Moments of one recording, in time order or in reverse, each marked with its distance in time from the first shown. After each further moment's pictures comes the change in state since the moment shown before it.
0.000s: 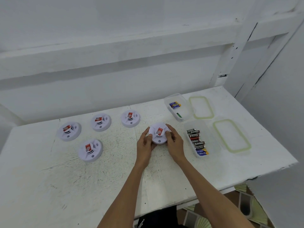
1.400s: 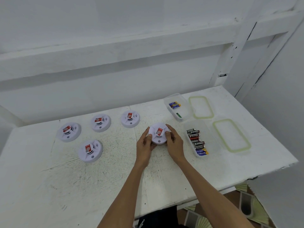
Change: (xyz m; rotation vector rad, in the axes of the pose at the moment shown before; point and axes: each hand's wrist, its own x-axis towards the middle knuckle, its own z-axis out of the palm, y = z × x) left_hand -0.001 0.003 0.002 -0.005 -0.001 0.002; right_hand -0.001 0.001 0.000 -0.044 0.009 -0.011
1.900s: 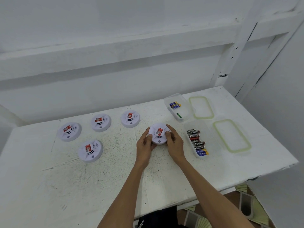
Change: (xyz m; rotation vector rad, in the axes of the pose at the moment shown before) left_hand 0.001 -0.001 -0.001 -0.005 -0.003 -0.013; right_hand -0.001 -0.001 -0.001 0.031 -0.003 0.003
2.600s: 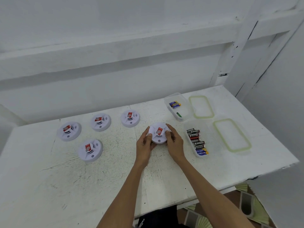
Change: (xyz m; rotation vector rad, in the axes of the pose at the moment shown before) left_hand 0.000 0.002 0.000 0.004 -0.005 0.002; right_hand 0.002 0.003 0.001 -0.023 0.001 0.014
